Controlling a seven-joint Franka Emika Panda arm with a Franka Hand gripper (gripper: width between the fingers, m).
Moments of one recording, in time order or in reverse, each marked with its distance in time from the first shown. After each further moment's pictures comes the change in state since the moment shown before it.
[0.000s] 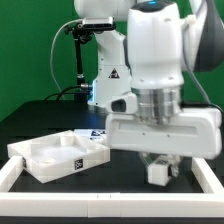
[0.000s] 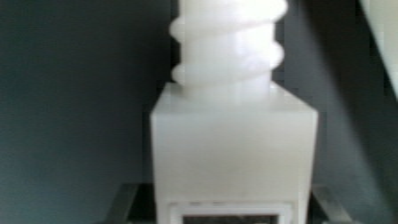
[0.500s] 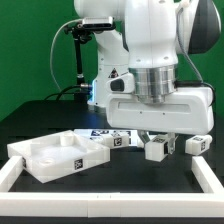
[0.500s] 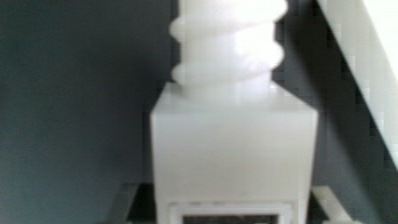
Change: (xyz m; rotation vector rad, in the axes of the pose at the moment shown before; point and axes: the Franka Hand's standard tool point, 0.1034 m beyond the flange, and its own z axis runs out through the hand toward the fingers) arm -0.032 0.012 -0.021 -0.003 -0.010 0.040
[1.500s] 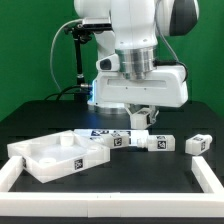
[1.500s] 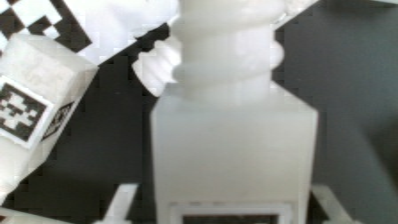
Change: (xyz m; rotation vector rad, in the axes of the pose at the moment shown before) arm -0.083 0.069 -0.029 -0.017 -0.055 0.043
